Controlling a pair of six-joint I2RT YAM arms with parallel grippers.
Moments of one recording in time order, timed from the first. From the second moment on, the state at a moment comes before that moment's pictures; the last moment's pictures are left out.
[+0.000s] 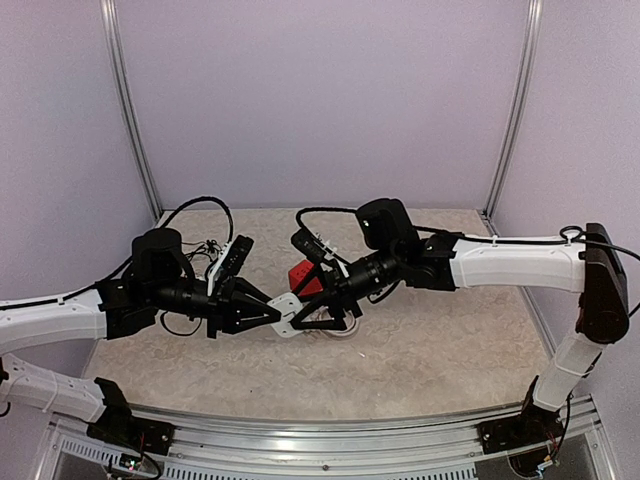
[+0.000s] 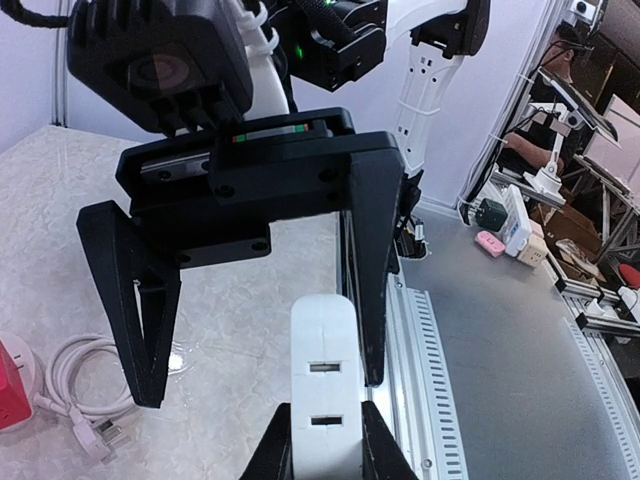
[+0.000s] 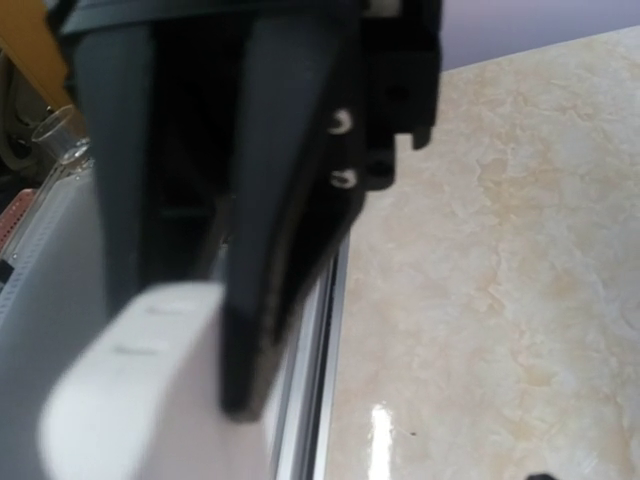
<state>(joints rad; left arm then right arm) -0.79 1.09 0.65 0.21 0.78 -0.10 0.94 1.68 1.23 -0.05 -0.85 0.00</state>
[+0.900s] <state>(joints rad) -0.79 1.11 0.67 0.17 0.78 -0.08 0.93 1.76 1.25 0.04 -0.93 0.05</state>
